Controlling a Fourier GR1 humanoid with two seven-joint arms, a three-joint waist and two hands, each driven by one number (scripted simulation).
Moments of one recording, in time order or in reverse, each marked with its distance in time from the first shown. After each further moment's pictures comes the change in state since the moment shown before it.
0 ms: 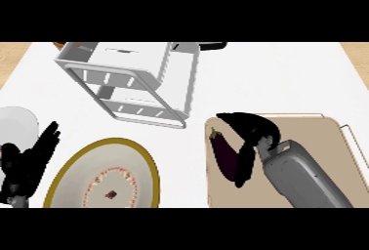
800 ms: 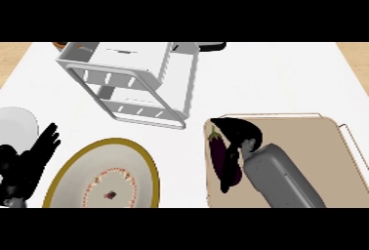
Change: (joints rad) left arm 0.008 -0.033 0.054 -0.013 -0.034 -0.053 0.015; right arm 0.027 0.139 -0.042 0.174 0.228 -0.012 -0.113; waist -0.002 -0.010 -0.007
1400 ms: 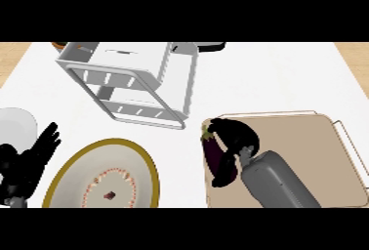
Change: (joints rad) left arm -0.006 -0.015 0.017 -0.002 -0.015 -0.014 0.004; right arm 0.047 0.015 0.022 -0.028 0.125 -0.095 -0.157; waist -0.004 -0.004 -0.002
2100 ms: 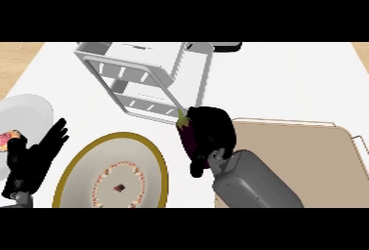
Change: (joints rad) left arm -0.024 -0.012 -0.023 -0.031 -0.021 -0.035 0.045; right arm -0.134 0.079 0.137 -0.122 0.110 -0.249 0.316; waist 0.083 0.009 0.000
